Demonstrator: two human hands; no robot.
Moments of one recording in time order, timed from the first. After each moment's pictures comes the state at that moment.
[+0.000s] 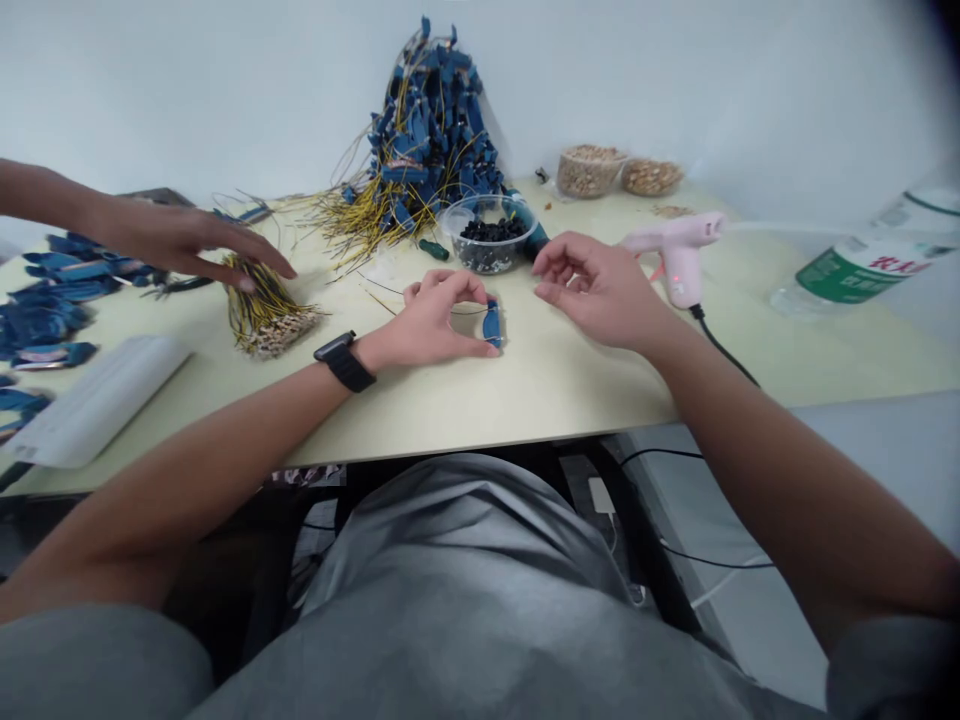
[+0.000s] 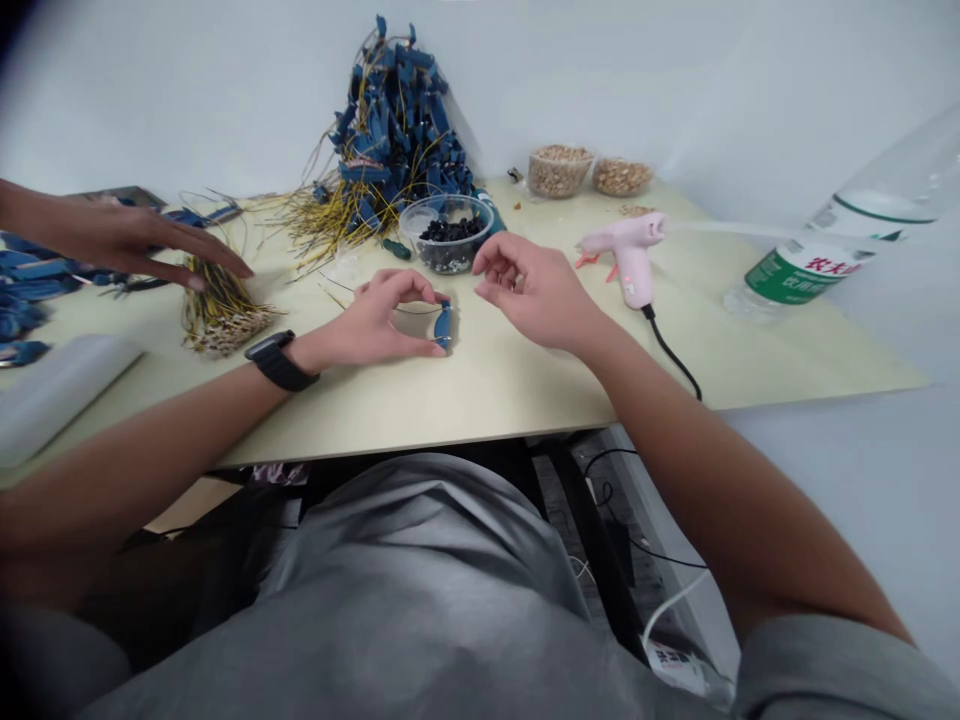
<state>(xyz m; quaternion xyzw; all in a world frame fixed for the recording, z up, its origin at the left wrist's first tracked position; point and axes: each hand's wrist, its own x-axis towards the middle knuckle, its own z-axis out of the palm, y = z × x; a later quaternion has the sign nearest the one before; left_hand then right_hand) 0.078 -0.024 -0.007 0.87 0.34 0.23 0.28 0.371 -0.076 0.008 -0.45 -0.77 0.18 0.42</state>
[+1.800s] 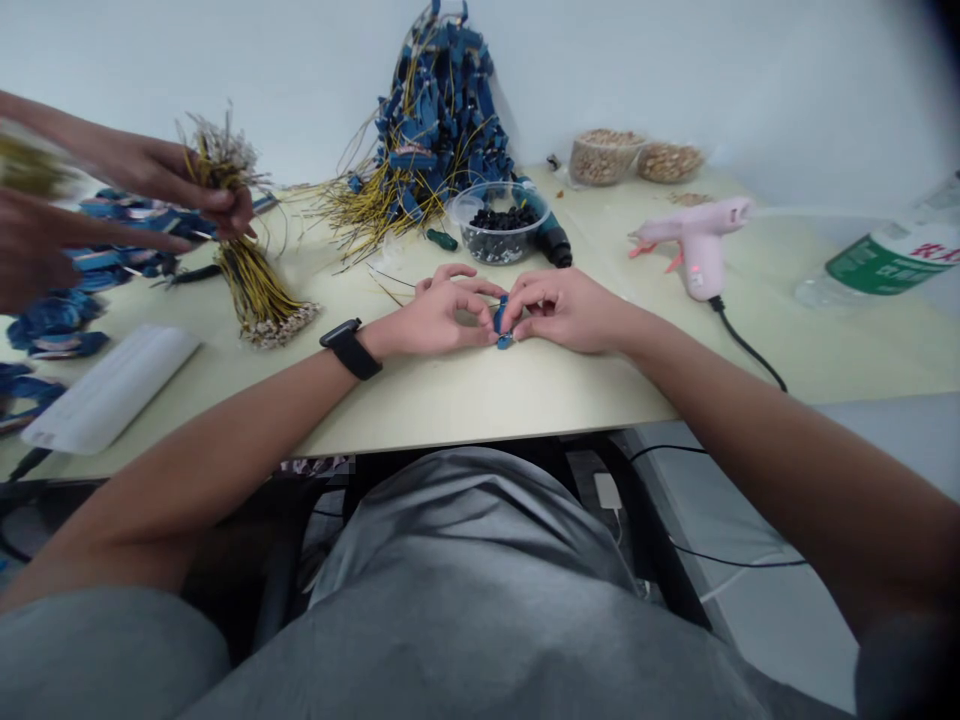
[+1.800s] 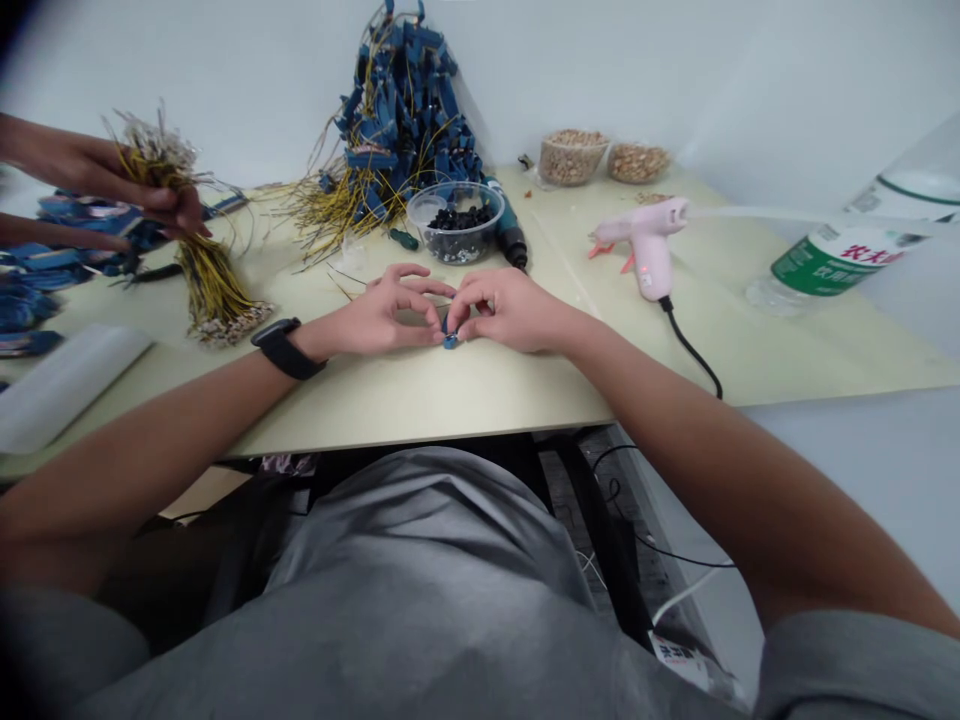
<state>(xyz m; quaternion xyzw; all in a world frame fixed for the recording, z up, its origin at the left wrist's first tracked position) 0.069 -0.013 -0.006 0.90 0.30 0.13 0.29 0.351 -0.055 -0.015 -0.35 -0.84 0.28 0.30</state>
